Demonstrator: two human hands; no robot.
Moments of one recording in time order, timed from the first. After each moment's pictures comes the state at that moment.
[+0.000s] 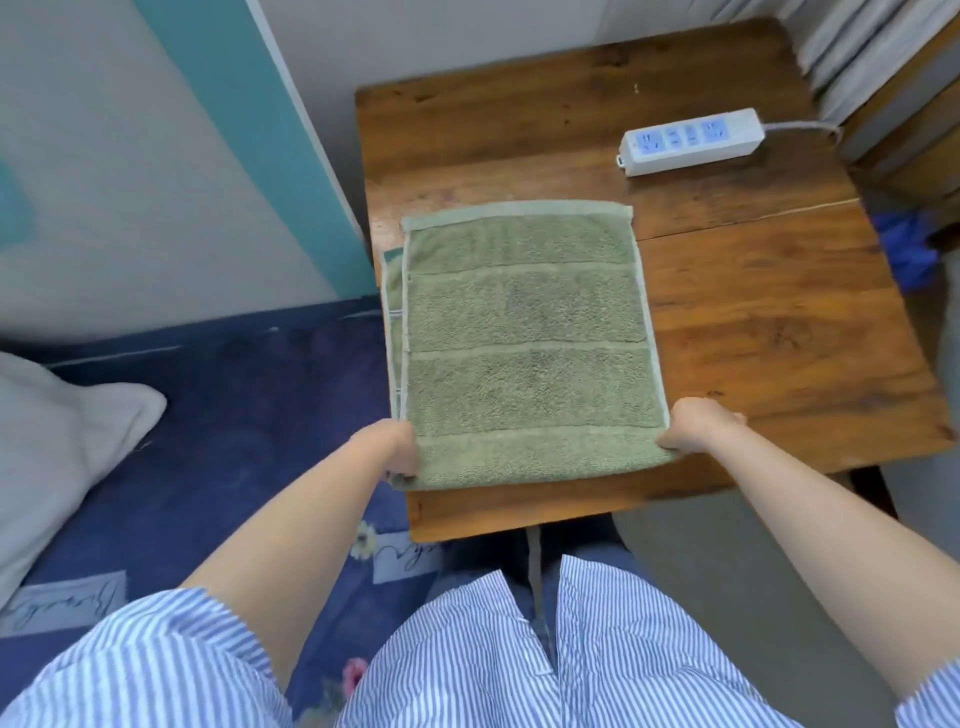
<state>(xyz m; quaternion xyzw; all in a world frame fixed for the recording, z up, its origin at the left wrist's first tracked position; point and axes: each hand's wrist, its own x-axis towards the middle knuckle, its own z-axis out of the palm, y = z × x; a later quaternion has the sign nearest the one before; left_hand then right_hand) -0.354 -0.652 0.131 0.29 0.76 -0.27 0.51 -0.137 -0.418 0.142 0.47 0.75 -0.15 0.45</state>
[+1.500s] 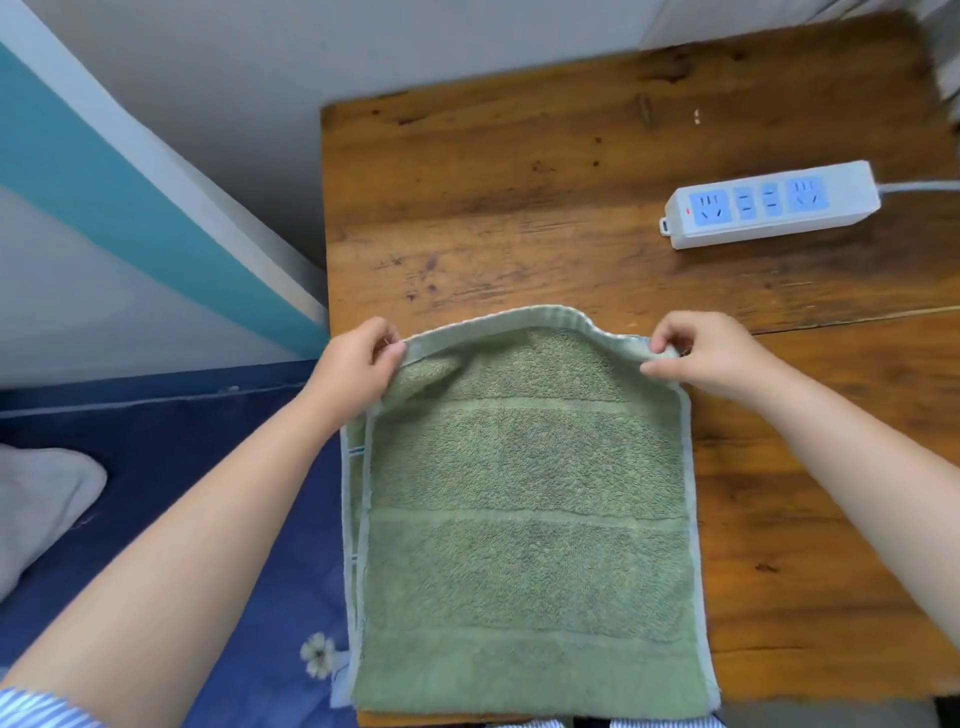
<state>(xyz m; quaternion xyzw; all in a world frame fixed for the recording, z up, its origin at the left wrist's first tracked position) -0.485 -0.511 0.122 0.26 0.89 0.22 0.30 -0.285 -0.260 0.130 0.36 0.82 -0.43 0.14</state>
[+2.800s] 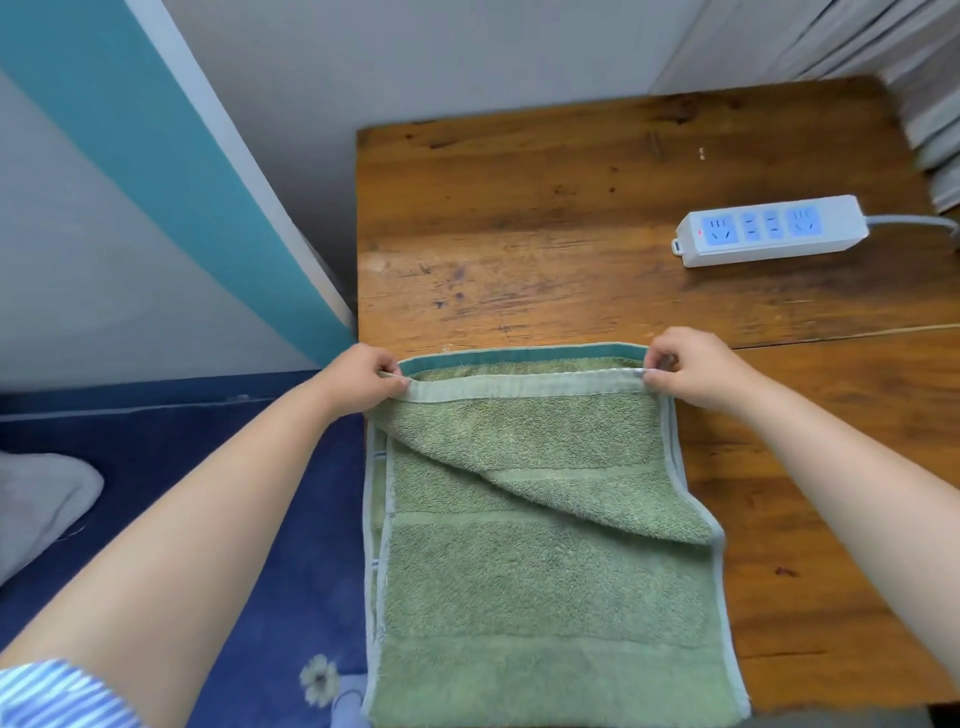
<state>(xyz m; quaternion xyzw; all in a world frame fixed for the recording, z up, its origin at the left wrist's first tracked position) -0.514 -0.547 0.105 0.26 0.86 0.14 0.41 -0.298 -0.288 0.120 0.28 0.90 -0.27 0.18</state>
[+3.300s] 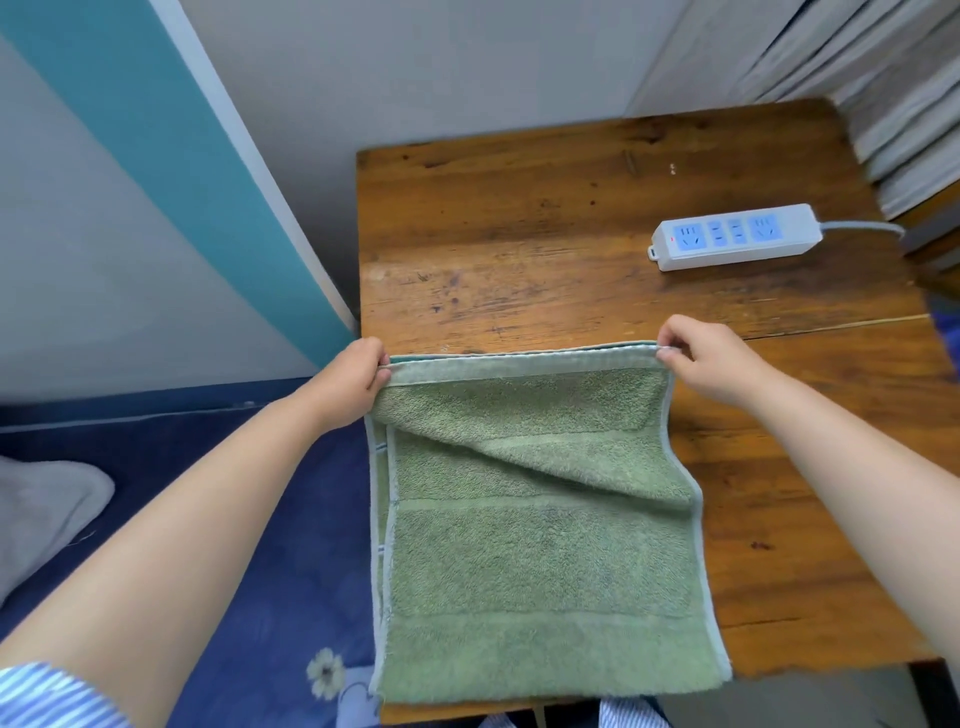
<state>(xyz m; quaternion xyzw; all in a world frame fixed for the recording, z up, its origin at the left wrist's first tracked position) -0.506 -0.562 0.124 0.35 0.87 0.13 0.33 -0.274 -0.287 0.146 0.31 0.90 -0.29 0.12</state>
